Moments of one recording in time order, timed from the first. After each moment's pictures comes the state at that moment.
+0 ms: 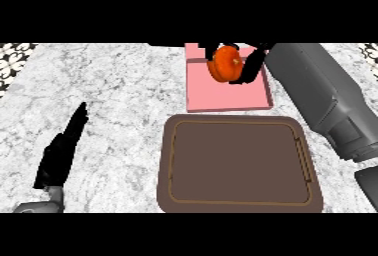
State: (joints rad) left arm -0.03 0.22 0.00 -1.54 -0.16 0.06 0.09; right arm -1.31 -0.28 0.34 -0.35 0.51 0.27 -0.85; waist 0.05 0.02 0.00
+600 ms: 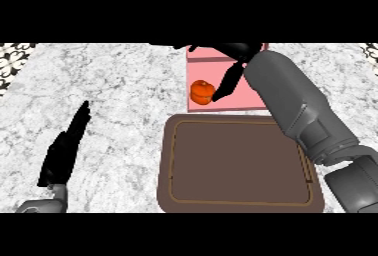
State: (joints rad) left arm -0.04 0.20 0.00 -1.54 -0.17 0.06 0.09; right arm -1.34 -0.16 0.23 -0.17 0.45 0.27 -0.85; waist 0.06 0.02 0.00
